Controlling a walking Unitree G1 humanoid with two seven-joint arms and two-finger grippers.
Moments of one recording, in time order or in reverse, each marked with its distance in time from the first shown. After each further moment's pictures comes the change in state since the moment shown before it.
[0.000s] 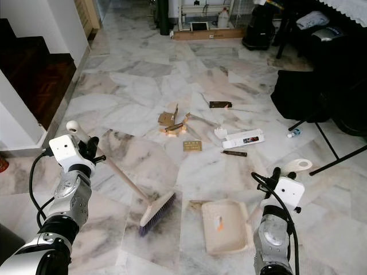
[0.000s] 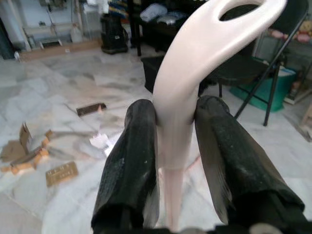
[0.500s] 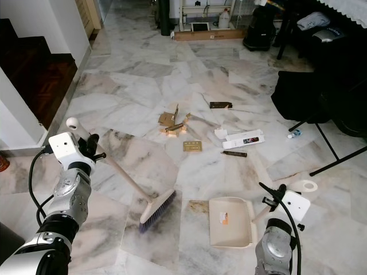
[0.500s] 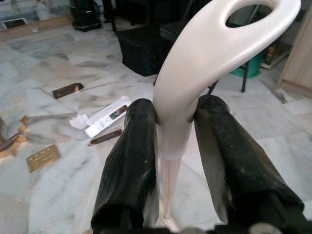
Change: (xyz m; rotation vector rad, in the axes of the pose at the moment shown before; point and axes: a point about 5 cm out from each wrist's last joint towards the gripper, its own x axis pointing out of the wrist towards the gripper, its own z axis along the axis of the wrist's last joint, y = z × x) left arm 0.003 -0.005 0.009 0.004 -0.031 -0.027; right arm -0.010 -0.018 -0.020 0.044 0.106 -0.093
